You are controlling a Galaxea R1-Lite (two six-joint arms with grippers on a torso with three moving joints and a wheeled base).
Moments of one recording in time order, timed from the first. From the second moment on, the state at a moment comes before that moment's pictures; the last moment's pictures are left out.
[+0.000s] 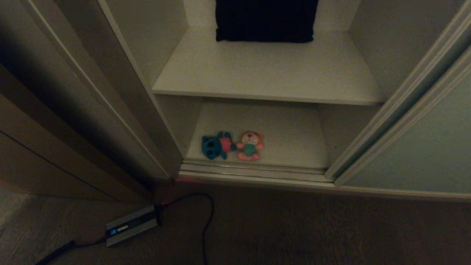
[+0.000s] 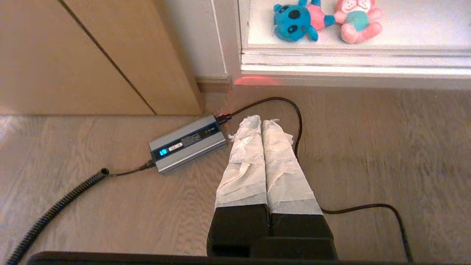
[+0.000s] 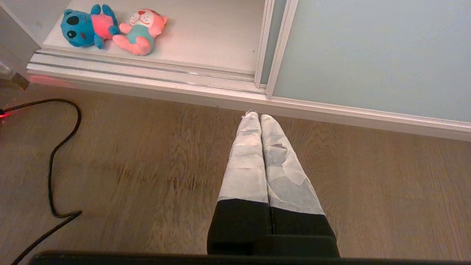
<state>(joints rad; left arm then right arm) -0.01 0.00 -0.02 0.05 -0.02 0.07 -0.01 0.00 0.00 0.00 0.00 0.00</state>
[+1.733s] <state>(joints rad) -0.01 0.00 -0.02 0.04 -0.02 0.07 -0.03 0.84 -1.12 0.38 -0.30 0.15</state>
